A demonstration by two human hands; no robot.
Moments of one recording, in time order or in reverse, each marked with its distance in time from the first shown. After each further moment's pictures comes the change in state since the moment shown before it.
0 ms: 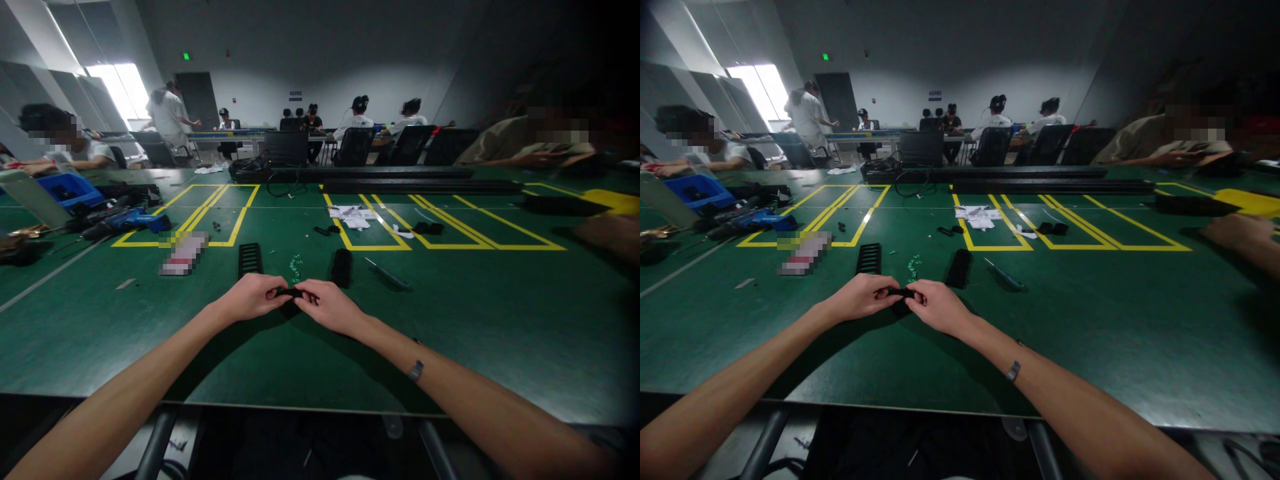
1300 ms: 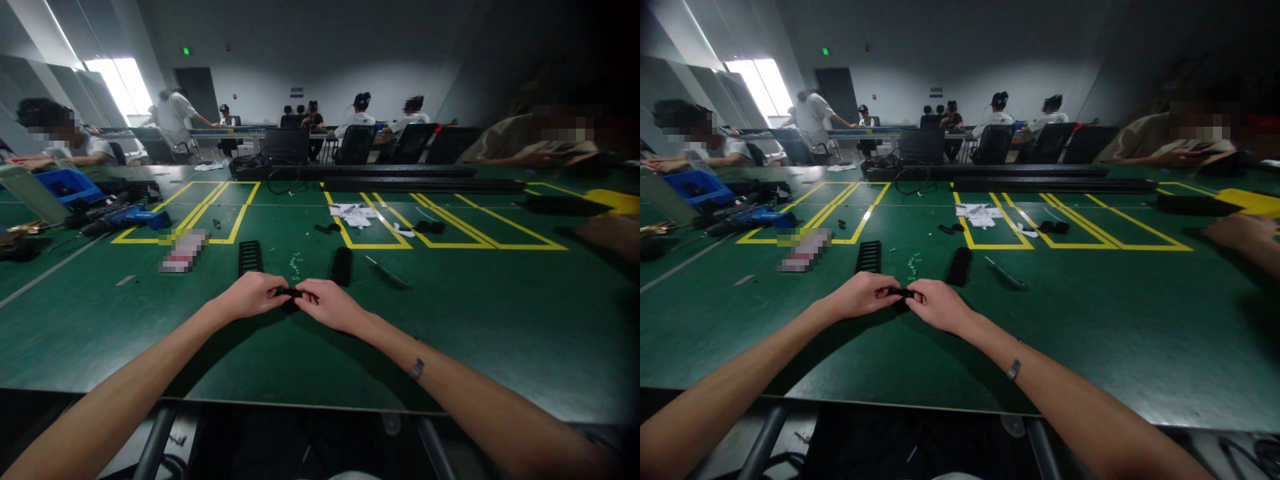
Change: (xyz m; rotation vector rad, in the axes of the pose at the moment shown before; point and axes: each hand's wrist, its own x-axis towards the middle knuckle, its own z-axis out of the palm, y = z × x) left_hand 0.001 0.000 0.000 0.046 -0.045 0.001; right_hand 0.000 0.000 -0.003 -0.023 -0.049 -0.003
